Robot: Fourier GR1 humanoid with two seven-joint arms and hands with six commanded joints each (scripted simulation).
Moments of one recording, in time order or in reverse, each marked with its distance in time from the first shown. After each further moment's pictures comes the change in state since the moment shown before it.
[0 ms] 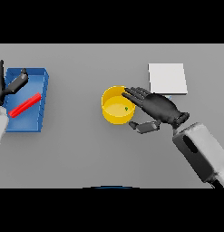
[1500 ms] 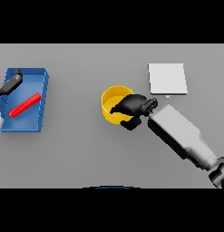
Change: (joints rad) left arm 0.016 0.029 0.019 0.004 0.013 -0.009 -0.025; right arm -0.329 0.112 0.235 0.394 0.151 0.262 -0.019
